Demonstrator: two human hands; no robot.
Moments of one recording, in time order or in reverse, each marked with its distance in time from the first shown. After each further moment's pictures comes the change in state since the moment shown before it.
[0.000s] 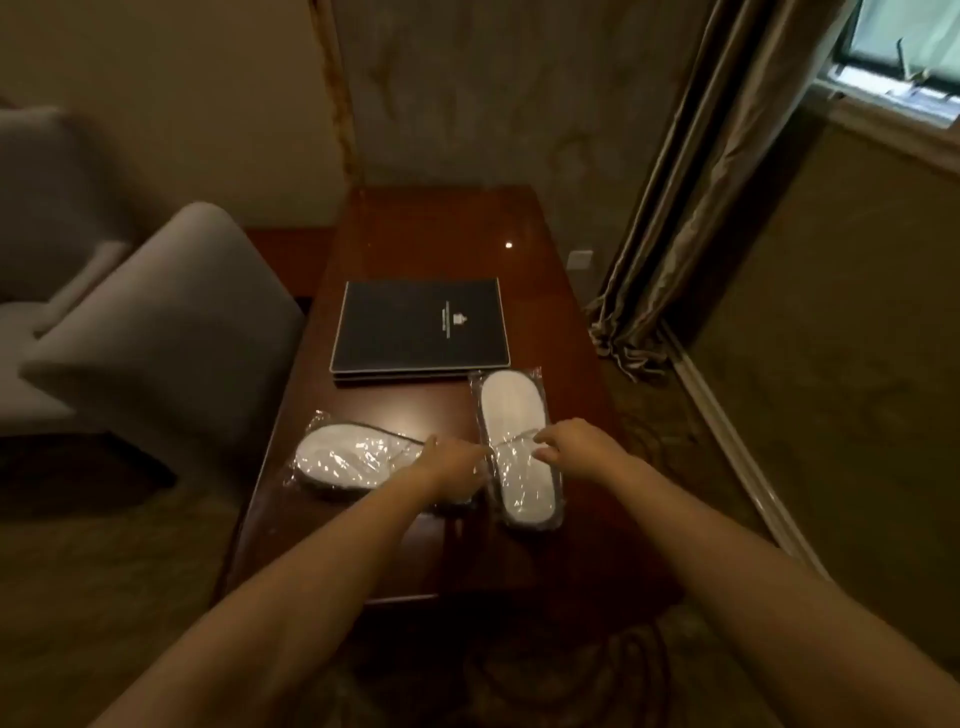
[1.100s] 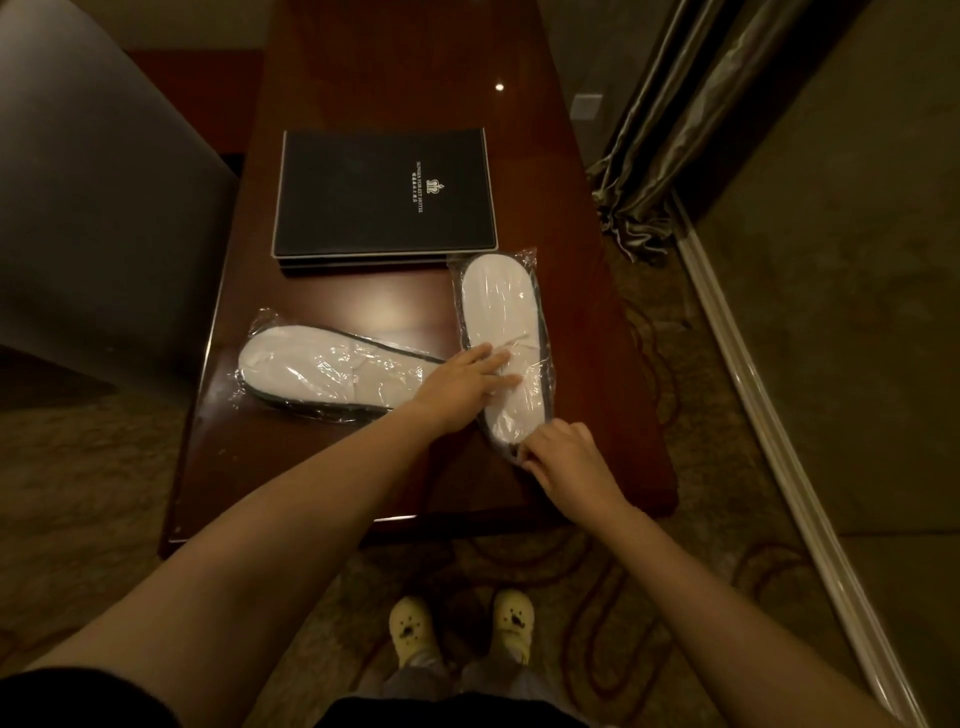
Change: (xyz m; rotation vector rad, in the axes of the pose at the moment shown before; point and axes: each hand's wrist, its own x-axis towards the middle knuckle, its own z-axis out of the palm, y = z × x) left_hand 0.065 -0.009 0.065 0.067 0.117 0.276; right_hand -0.052 0.011 0.106 0.077 0.181 -0.109
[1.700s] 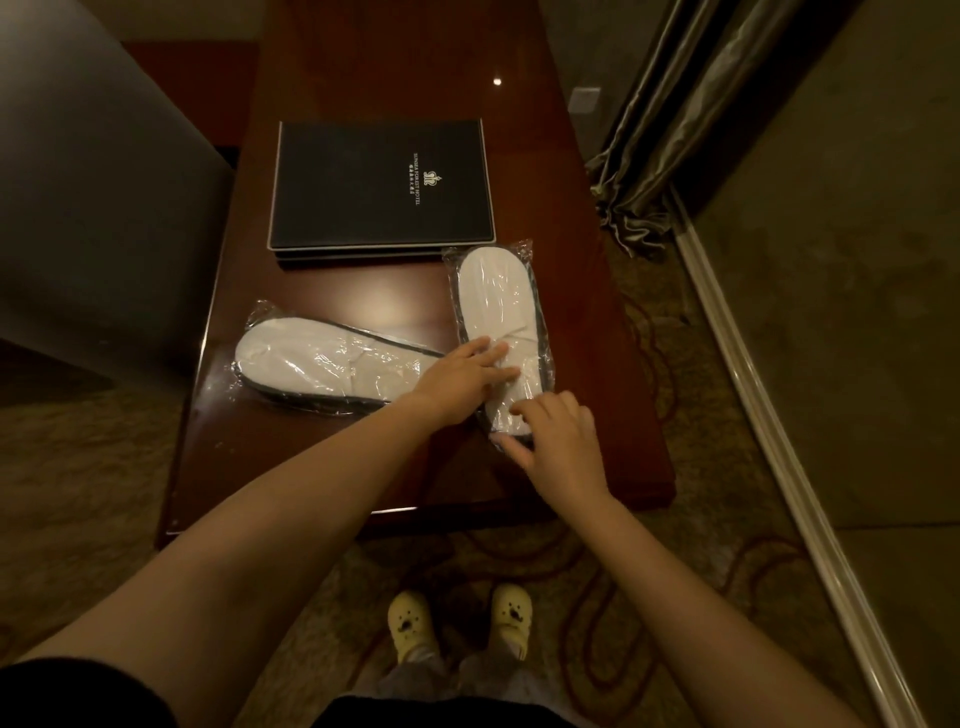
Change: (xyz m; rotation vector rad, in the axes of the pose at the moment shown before) left_hand 0.003 0.001 0.004 0.005 -0.010 -0.008; right_hand 0.003 -0.028 -0.012 -0.028 0.254 0.096
